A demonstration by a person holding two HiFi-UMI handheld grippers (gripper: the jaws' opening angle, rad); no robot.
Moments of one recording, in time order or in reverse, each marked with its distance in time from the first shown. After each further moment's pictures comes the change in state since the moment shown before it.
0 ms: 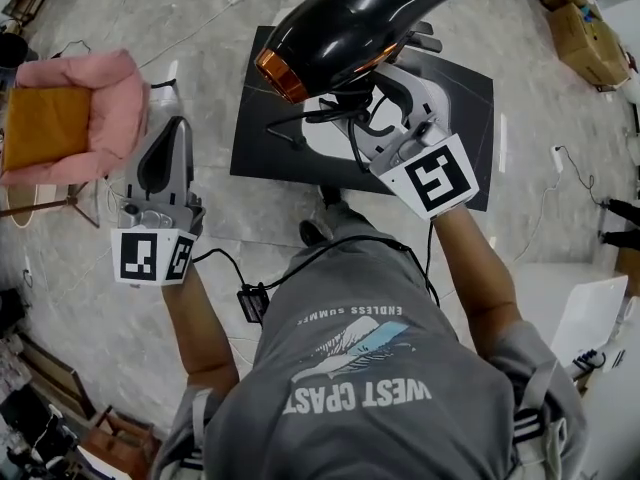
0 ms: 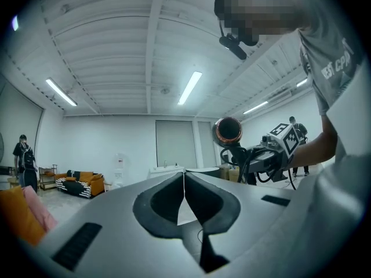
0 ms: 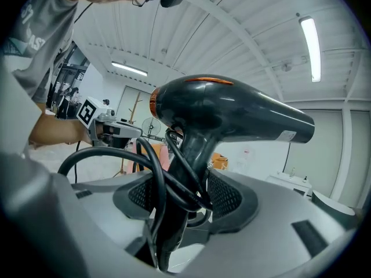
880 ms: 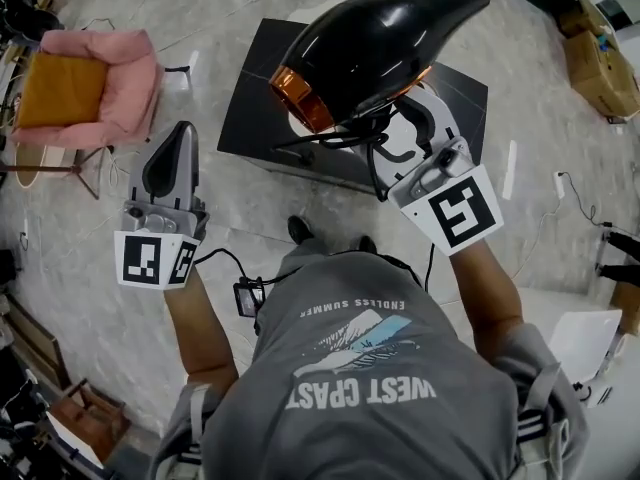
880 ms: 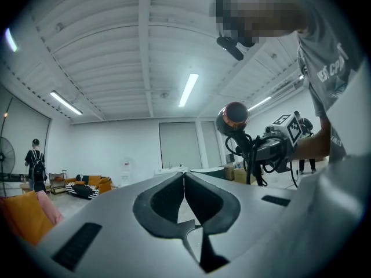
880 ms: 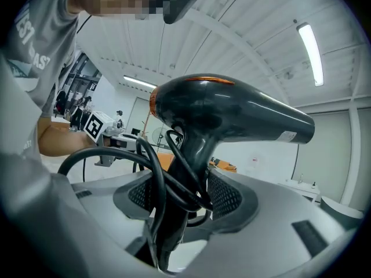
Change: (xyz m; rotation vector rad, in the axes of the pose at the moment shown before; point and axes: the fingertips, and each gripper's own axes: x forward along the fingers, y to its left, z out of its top) left arm -0.040 -0.095 0.031 0.039 -0.003 0.080; right arm -0.114 0.011 0.034 0.023 -0.105 0.088
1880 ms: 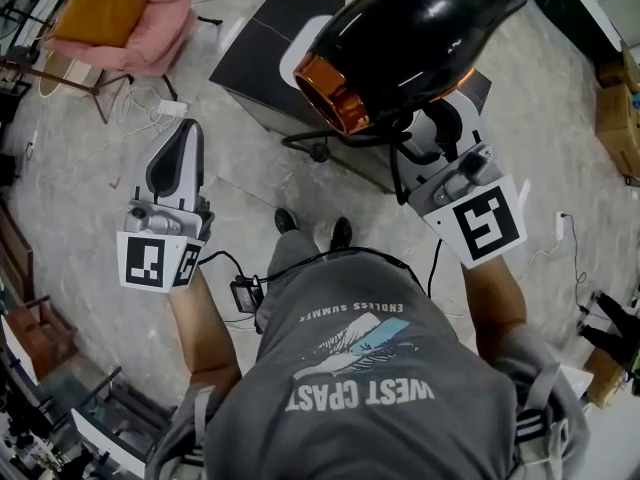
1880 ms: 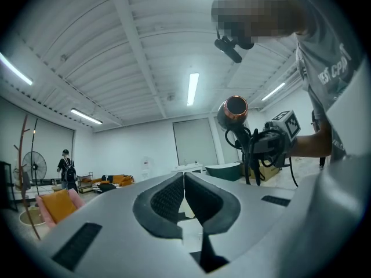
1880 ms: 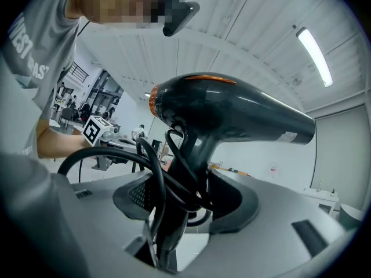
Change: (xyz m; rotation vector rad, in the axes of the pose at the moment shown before) left arm -0.083 -0.168 0.027 0.030 0.046 0.230; right arm -0.154 0.013 0.010 0.003 -0.114 0.191
